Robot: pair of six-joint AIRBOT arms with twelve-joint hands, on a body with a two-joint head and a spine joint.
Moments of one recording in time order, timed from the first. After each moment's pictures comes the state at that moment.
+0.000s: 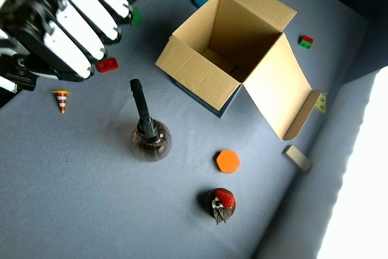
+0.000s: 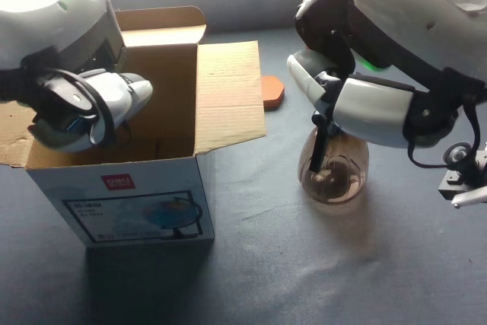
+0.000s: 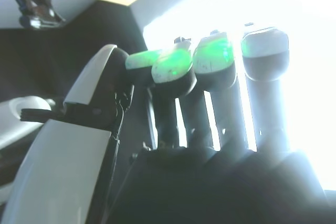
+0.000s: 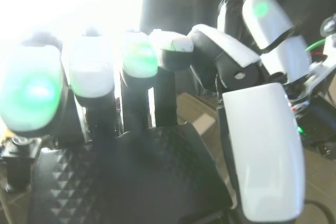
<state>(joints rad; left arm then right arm) -0.04 -0.66 0.33 -1.90 -1.03 2.89 -0.22 -0.83 0.49 0.77 0.71 -1.85</state>
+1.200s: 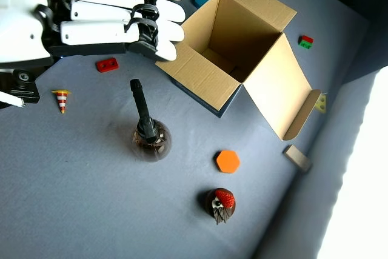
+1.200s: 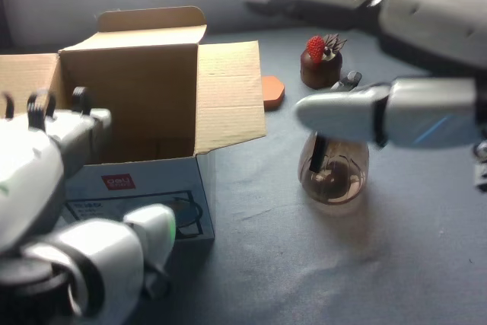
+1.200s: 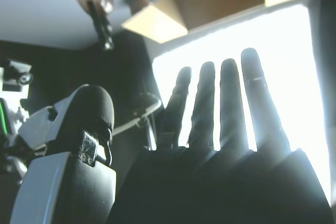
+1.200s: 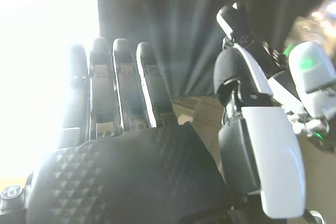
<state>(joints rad) -0.31 -0.66 -0.01 -2.24 -1.62 2.89 -0.23 -0.76 0.73 -0.18 0.42 -0.78</state>
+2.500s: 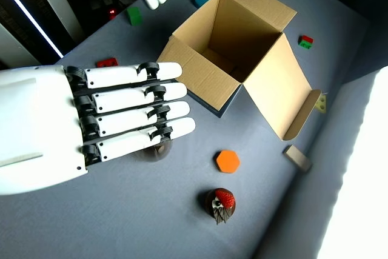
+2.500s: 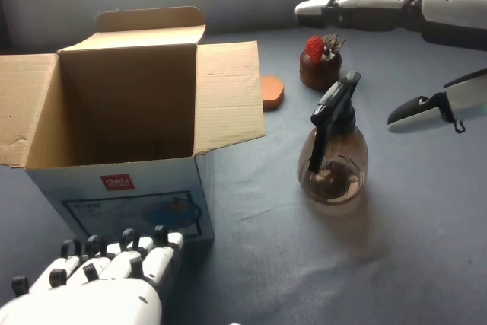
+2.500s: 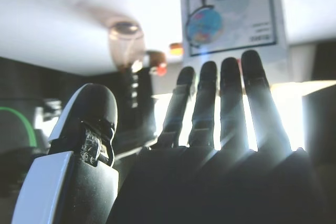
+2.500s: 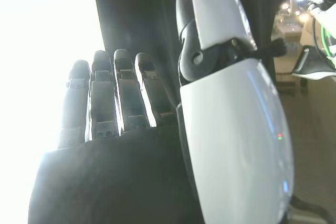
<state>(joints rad) 0.45 -0.96 -0.01 -1.80 -1.62 2.15 -0.22 -0.87 1.12 -1.06 0.52 0.23</state>
